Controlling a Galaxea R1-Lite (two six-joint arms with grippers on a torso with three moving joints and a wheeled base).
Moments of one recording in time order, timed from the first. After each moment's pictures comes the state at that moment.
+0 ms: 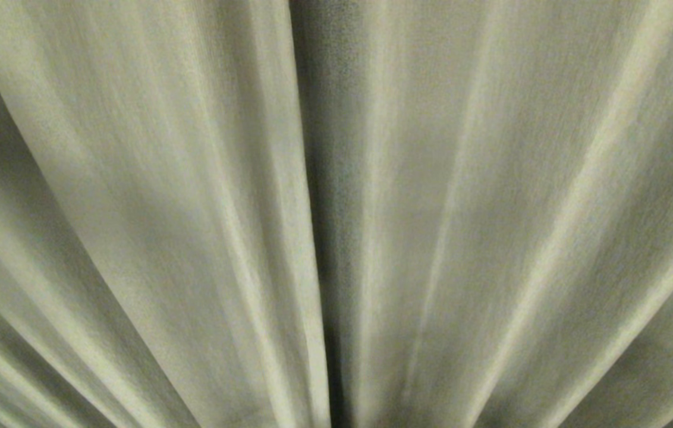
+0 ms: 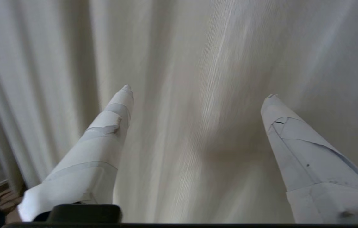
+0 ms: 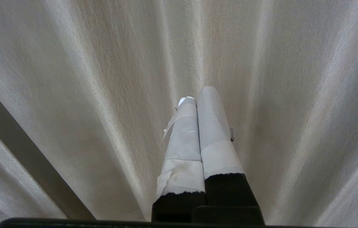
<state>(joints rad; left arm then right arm) 0.37 1.22 -1.02 -0.33 0.22 -0.15 0.01 0.00 0.00 -0.06 -0.05 0.09</state>
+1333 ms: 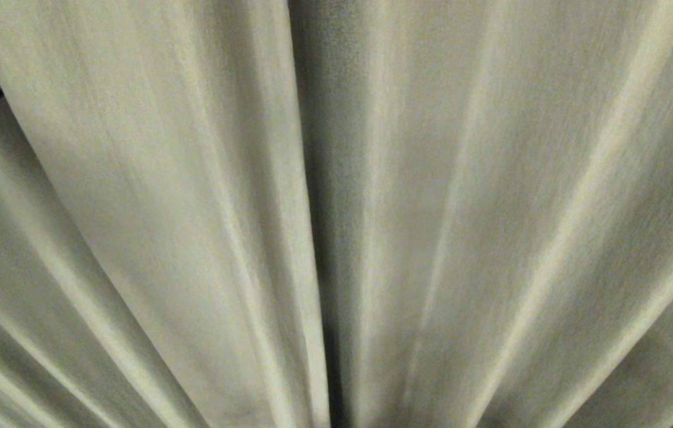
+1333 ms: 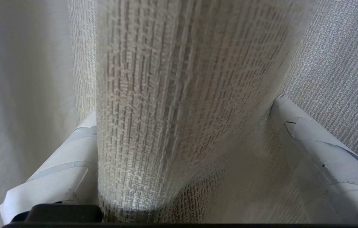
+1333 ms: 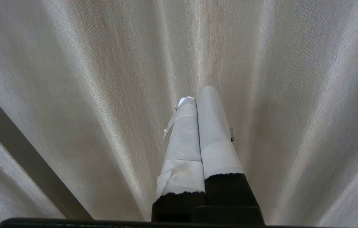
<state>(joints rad) 0.42 1.87 -1.68 -0.45 -0.07 -0.20 0.01 0.00 0.00 -0.06 -0.05 0.09</state>
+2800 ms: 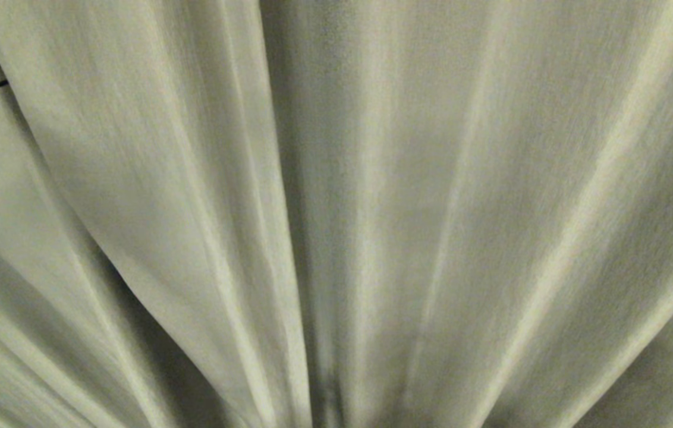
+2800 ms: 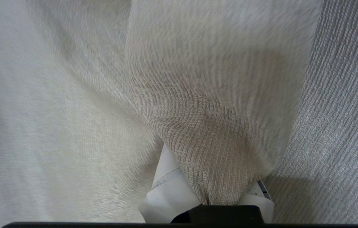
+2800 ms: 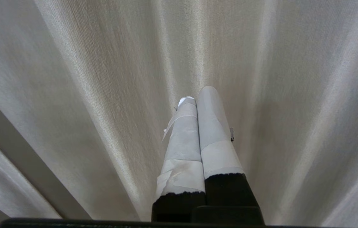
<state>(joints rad) 0.37 2.01 -1.98 -0.45 -0.21 -0.06 0.01 0.00 0.00 -0.06 -0.05 0.09</state>
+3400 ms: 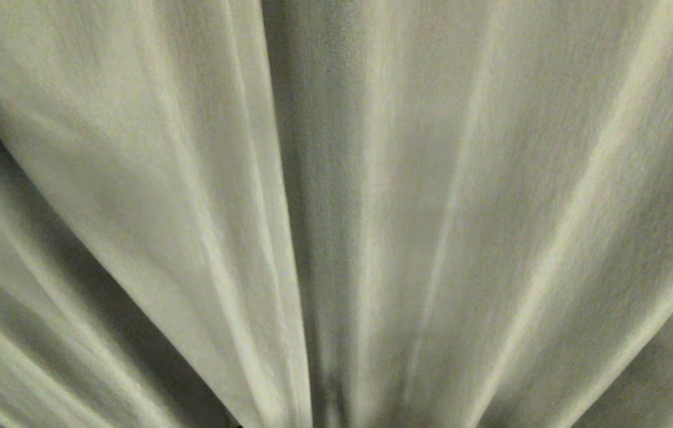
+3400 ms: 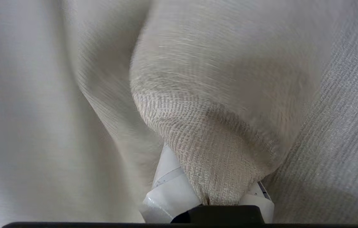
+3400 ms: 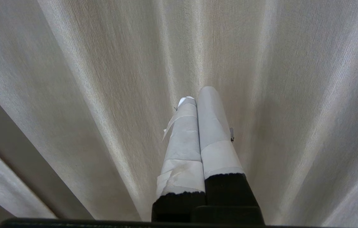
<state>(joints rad) 0.59 2.00 -1.98 -0.50 -0.21 -0.02 0.01 0.00 0.00 -0.06 -0.05 0.09</state>
